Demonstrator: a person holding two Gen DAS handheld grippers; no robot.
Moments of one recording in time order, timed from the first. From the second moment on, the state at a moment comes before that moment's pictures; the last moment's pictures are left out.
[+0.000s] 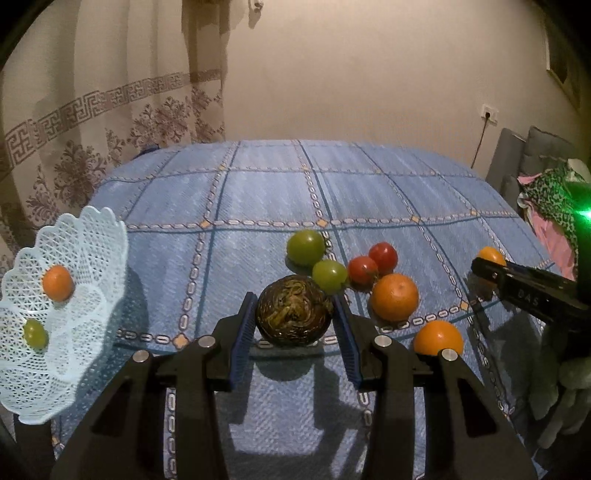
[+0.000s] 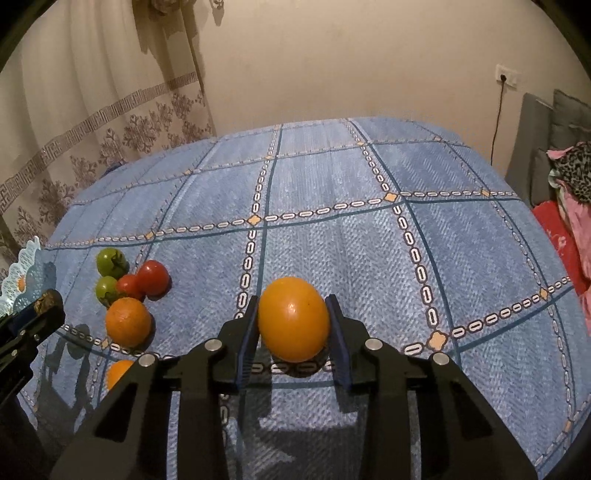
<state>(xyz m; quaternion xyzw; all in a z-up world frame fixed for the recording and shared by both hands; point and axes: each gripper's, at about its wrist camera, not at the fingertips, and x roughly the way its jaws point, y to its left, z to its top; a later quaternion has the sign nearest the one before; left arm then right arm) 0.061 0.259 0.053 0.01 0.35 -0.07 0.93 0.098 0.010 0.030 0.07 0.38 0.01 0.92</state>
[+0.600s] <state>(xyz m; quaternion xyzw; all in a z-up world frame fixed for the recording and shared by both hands) 0.044 0.298 0.084 -0.01 0.30 0.01 0.95 0.073 0.033 0.055 0.07 0.36 0.04 0.93</state>
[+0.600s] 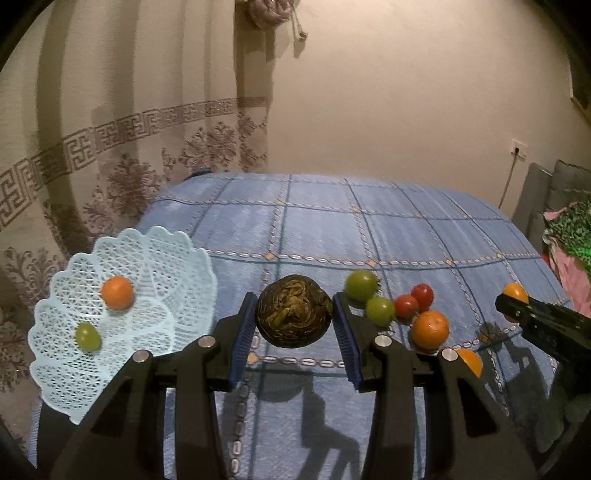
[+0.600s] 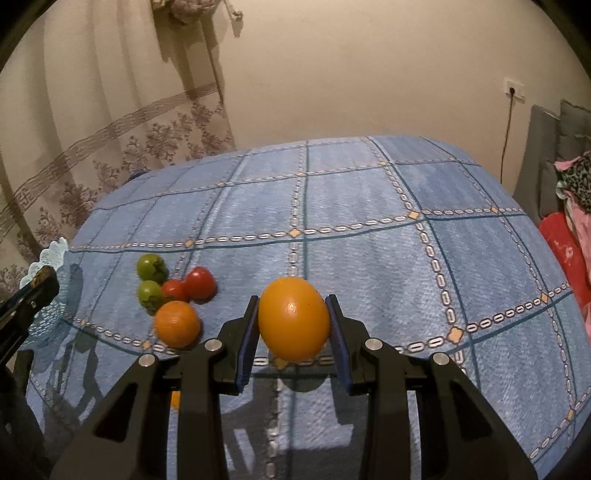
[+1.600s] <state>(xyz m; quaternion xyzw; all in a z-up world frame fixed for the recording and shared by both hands) 0.015 0.410 0.097 -0.04 0.26 0.14 0.95 0.073 0.218 0.110 0.01 0.32 0.20 0.92</state>
